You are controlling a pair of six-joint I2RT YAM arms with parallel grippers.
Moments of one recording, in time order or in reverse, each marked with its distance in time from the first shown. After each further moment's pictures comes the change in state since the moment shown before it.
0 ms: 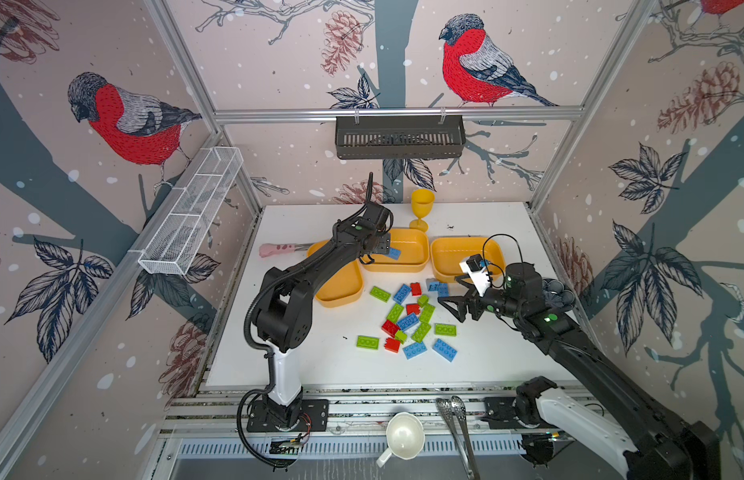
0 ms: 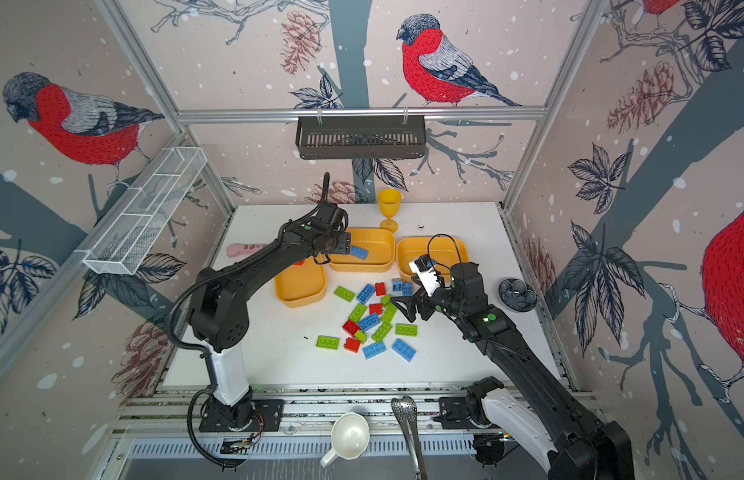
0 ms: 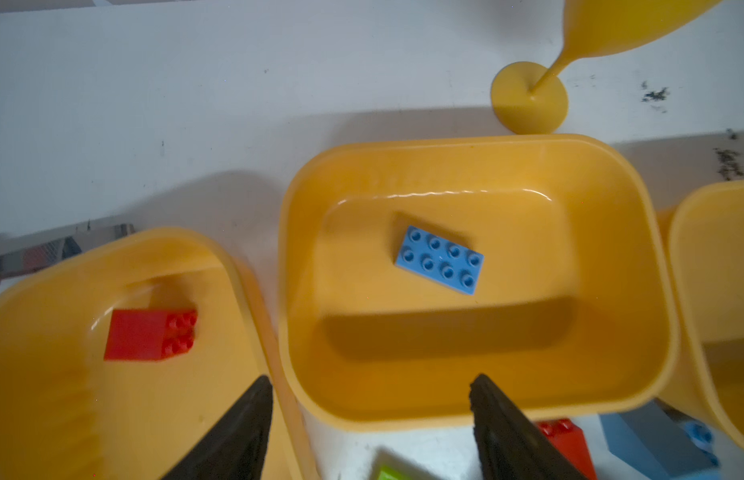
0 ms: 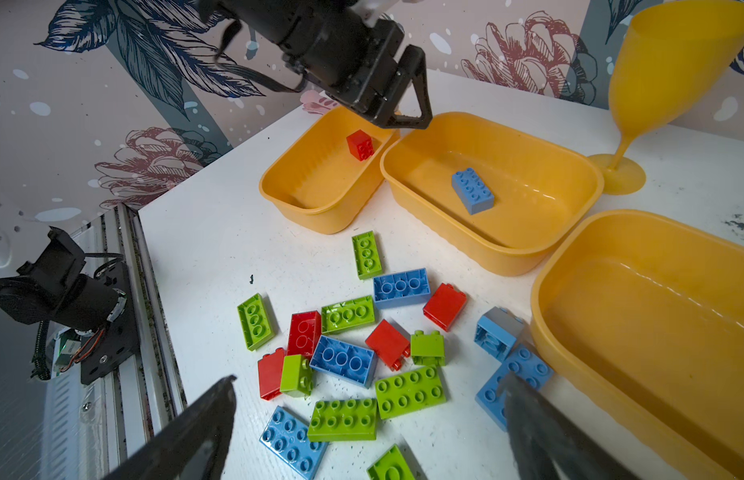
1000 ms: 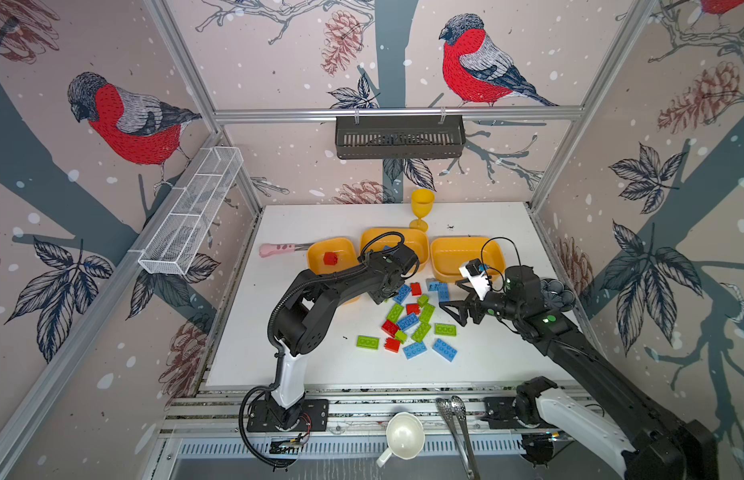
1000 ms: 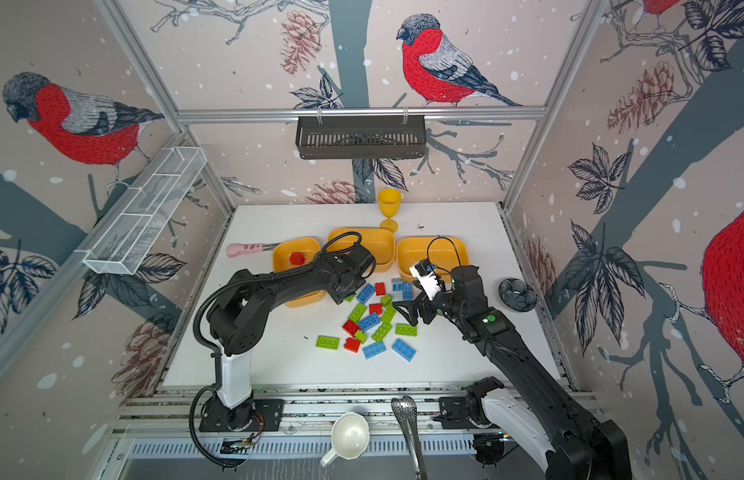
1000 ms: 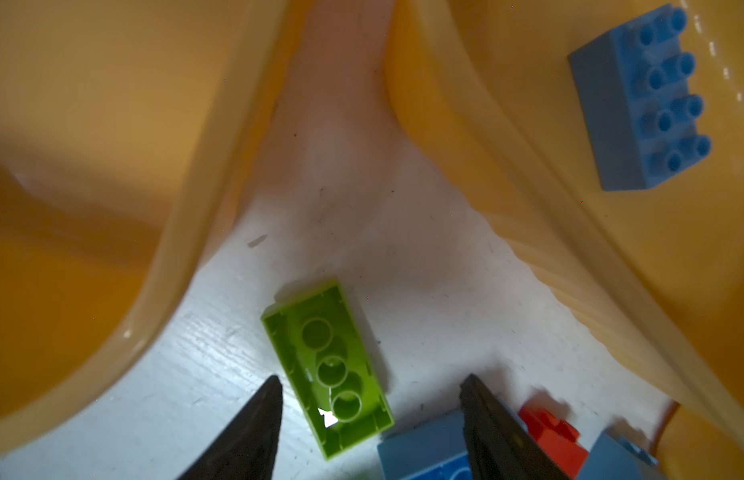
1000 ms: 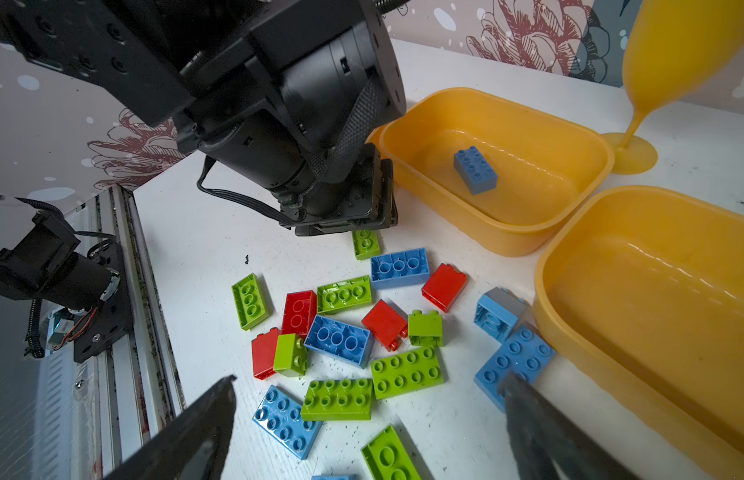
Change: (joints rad) left arm -0.199 0.120 -0.161 -0.098 -0.092 -1.030; right arm -0.024 -0.001 -0.043 -0.009 -0.027 -0.045
